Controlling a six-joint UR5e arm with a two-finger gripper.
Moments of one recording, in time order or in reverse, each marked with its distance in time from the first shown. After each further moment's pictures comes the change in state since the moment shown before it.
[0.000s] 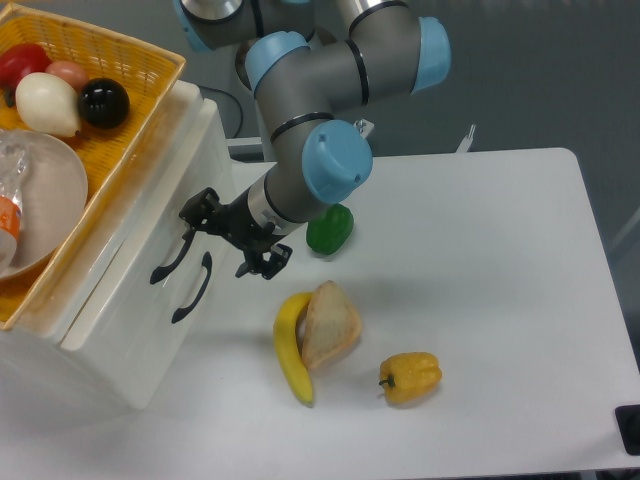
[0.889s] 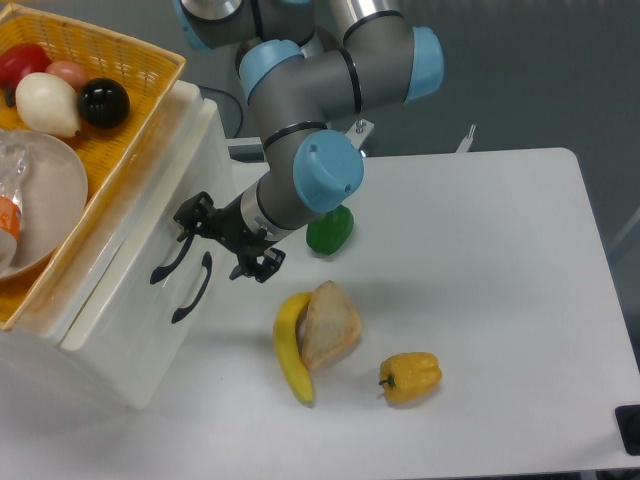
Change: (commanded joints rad) arm -0.011 -0.017 0.000 0.002 0.002 0.000
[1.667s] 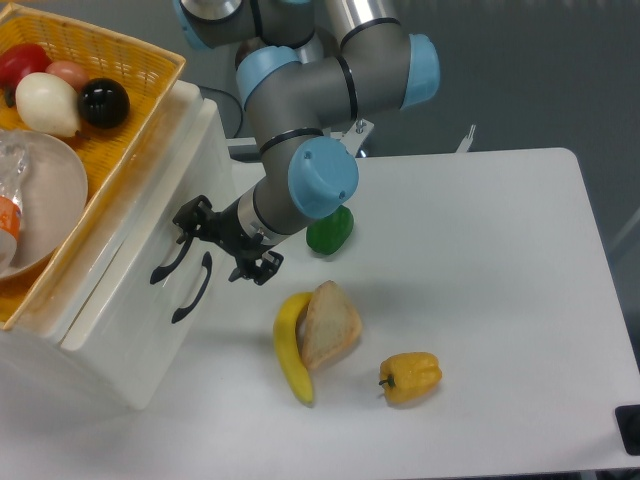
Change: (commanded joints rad) arm -0.009 -0.009 -0.002 0.018 0.020 0.006
